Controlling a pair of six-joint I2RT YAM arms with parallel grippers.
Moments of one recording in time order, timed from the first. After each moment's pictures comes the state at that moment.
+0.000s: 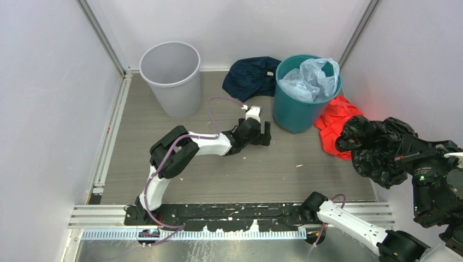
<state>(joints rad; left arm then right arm) -0.95 2.13 1.35 0.22 -0.25 -0.59 0.75 0.63 1.88 -1.38 1.14 0.58</state>
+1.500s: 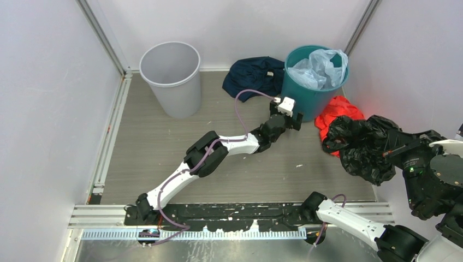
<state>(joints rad) -1.03 2.58 1.94 0.65 -0.41 -0.16 0.75 0.73 1.94 -1.48 1.03 0.63</state>
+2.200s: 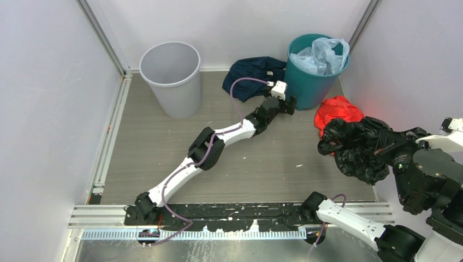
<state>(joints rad) -0.90 2.83 2.41 0.39 -0.29 -0.23 0.75 0.73 1.88 -1.47 1.01 0.64</state>
